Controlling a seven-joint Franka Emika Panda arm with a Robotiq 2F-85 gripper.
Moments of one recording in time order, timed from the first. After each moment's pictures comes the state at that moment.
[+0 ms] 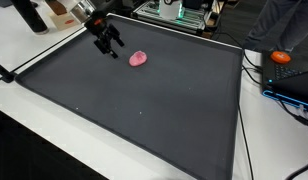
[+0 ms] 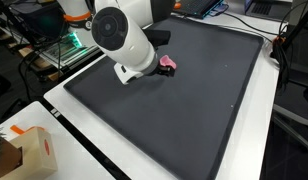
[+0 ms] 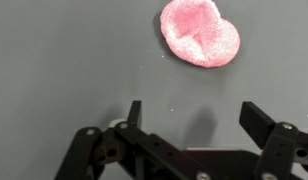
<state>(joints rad) -0.16 0.50 -0.12 -2.02 0.67 2.10 0.50</state>
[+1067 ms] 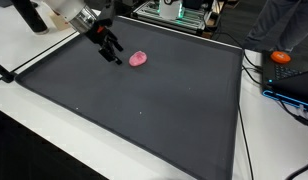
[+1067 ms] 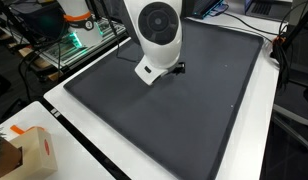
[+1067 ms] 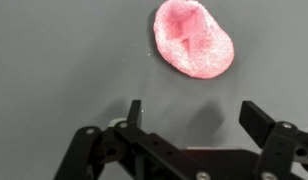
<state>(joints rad) -0.10 0.59 -0.10 -1.85 0.50 2.02 0.48</state>
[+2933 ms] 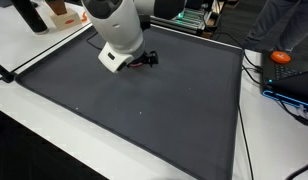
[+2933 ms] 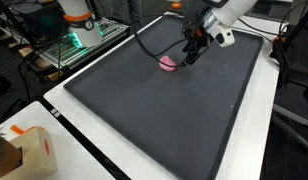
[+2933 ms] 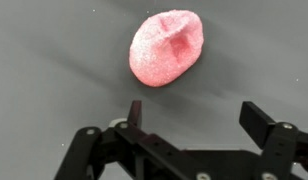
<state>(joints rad) 0.13 0.74 0.07 -1.50 -0.12 1.76 -0.23</state>
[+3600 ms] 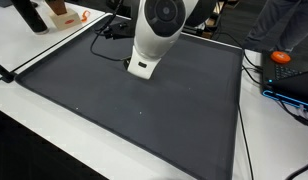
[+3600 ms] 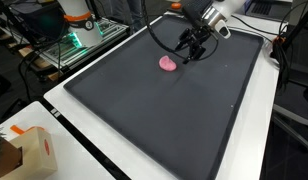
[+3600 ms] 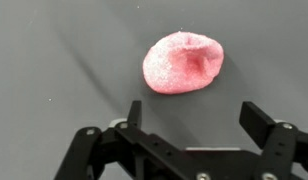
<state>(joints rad) 0.20 0.74 0.11 -1.53 -0.38 1.71 -0.47</state>
